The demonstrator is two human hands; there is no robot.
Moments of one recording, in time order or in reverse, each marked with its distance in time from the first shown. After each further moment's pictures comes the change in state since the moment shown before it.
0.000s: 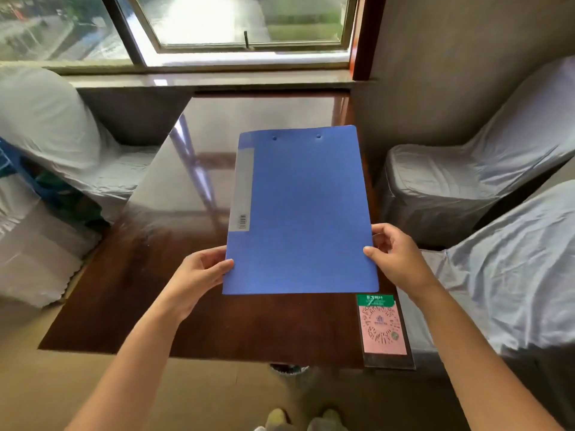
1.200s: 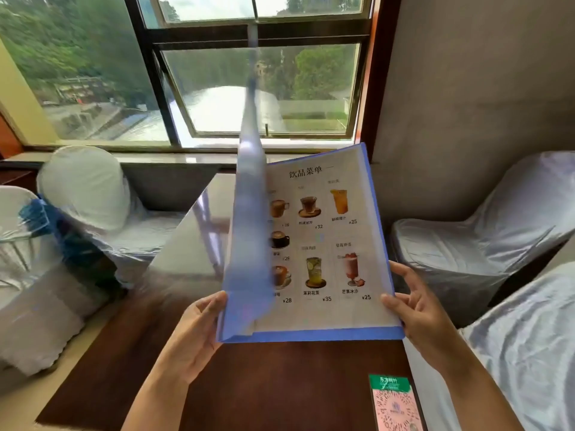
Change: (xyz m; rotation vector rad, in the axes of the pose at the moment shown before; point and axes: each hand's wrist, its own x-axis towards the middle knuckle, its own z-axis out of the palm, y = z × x) left_hand -0.035 0.056 -0.002 -0.429 0.133 0.184; right_hand -0.011 -0.050 -0.022 0.508 -0.159 -0.130
